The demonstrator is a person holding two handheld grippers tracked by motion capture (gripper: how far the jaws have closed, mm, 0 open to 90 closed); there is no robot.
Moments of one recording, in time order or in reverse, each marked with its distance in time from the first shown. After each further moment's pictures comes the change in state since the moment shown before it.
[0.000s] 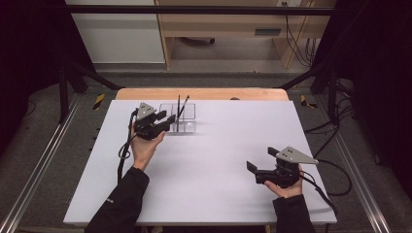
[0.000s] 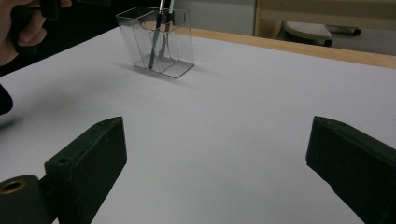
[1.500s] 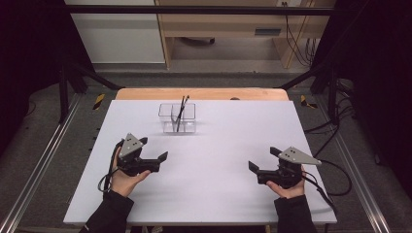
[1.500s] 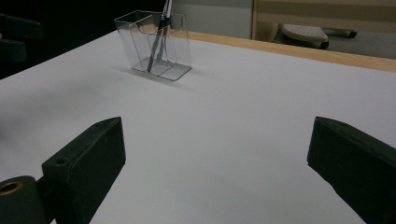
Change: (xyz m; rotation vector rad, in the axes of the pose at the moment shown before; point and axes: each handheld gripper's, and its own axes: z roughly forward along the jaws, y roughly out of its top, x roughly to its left) left arm -0.018 -0.055 -0.079 0.078 -0.047 0.098; right arm -0.001 0.001 -0.006 -0.009 -0.007 0.001
